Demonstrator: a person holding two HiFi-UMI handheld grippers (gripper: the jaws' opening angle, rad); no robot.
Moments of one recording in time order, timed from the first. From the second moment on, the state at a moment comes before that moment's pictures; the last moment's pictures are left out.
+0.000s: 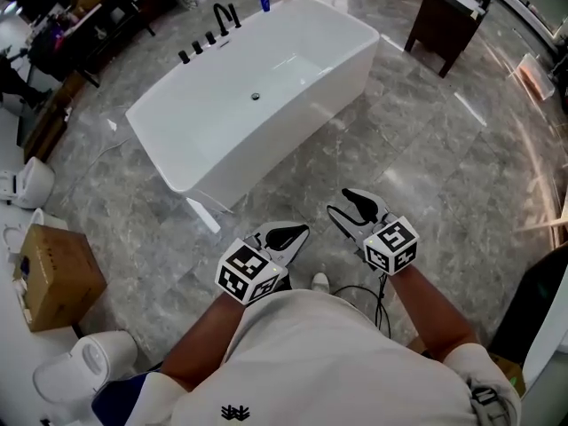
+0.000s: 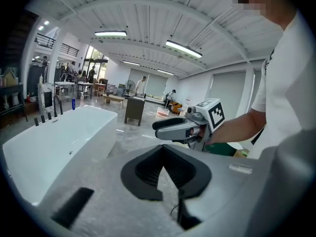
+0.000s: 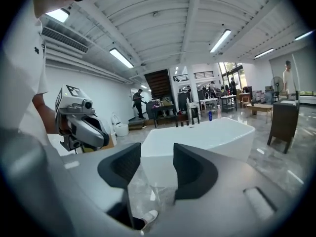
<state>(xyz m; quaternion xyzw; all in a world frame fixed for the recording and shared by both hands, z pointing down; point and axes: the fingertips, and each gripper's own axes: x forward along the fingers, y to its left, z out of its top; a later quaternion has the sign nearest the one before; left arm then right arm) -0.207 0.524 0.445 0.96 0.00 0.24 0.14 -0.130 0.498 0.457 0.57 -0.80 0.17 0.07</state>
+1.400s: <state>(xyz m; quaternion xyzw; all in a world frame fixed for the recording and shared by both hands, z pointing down) -0.066 0.200 0.442 0.96 -0.05 0.24 0.14 0.040 0.167 0.444 0.57 -0.80 0.16 0.09</state>
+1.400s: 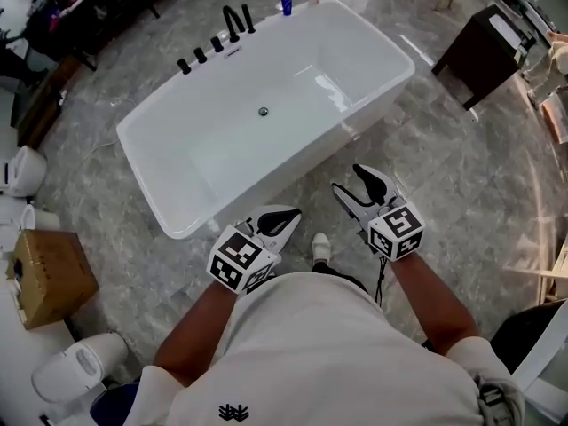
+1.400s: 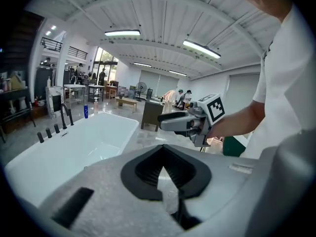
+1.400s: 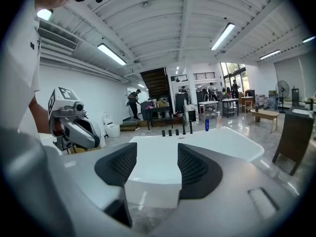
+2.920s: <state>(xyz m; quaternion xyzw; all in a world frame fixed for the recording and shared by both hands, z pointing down) -0.009 -0.101 0.456 0.92 -0.26 0.19 0.21 0.095 -0.231 0.509 0.40 -0.89 0.16 0.17</state>
